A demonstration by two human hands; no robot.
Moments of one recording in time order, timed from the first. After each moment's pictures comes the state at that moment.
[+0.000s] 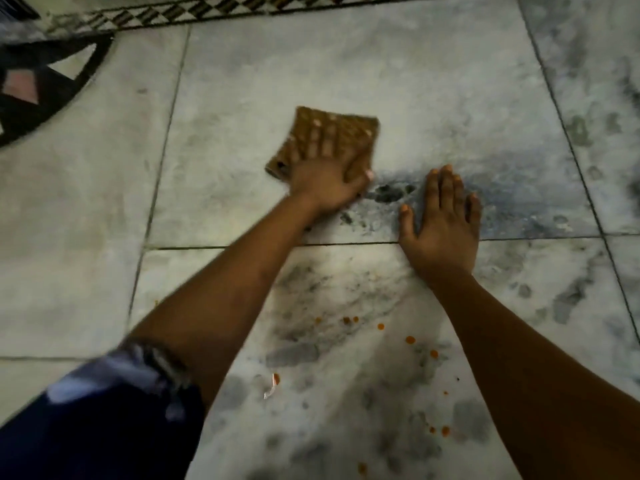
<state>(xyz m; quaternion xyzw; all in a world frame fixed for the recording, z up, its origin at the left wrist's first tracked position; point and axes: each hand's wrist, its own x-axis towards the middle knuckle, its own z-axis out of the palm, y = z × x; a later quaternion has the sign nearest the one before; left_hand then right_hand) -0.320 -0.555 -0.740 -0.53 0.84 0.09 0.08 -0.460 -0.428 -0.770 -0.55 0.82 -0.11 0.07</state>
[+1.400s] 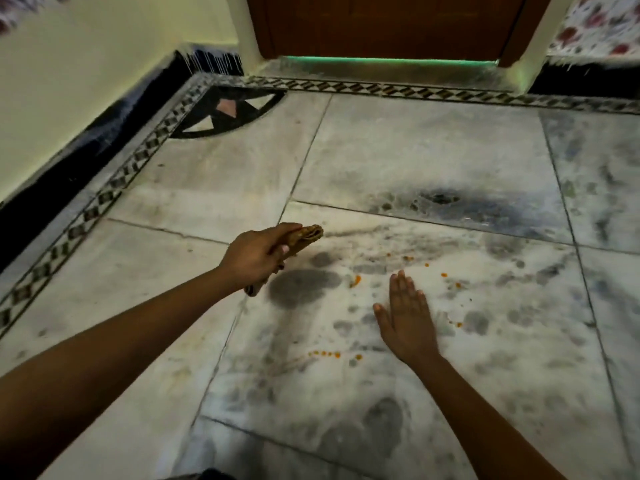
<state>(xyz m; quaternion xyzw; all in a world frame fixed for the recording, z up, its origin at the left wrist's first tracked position) -0.055 -0.288 -0.602 -0.59 0.78 0.19 -0.09 -0.319 -0.205 -0.721 -0.69 0.68 -0.09 0.22</state>
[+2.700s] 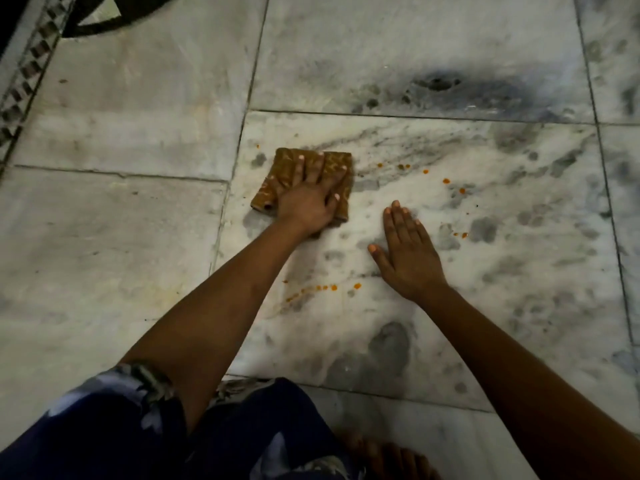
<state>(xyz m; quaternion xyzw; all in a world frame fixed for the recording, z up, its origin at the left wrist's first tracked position) -0.148 -0.310 -0.721 -0.58 0.79 0.17 0.11 -0.319 -0.194 -0.752 -0.71 0.68 -0.04 0.15</state>
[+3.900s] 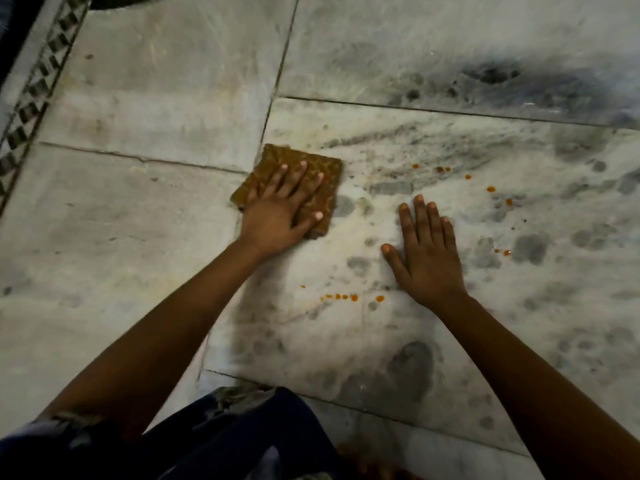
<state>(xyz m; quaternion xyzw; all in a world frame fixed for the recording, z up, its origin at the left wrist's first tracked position) -0.059 -0.295 -0.734 -0.57 0.81 0.10 0.06 -0.306 -0.215 -0.765 -0.73 0.67 -0.04 0.13</state>
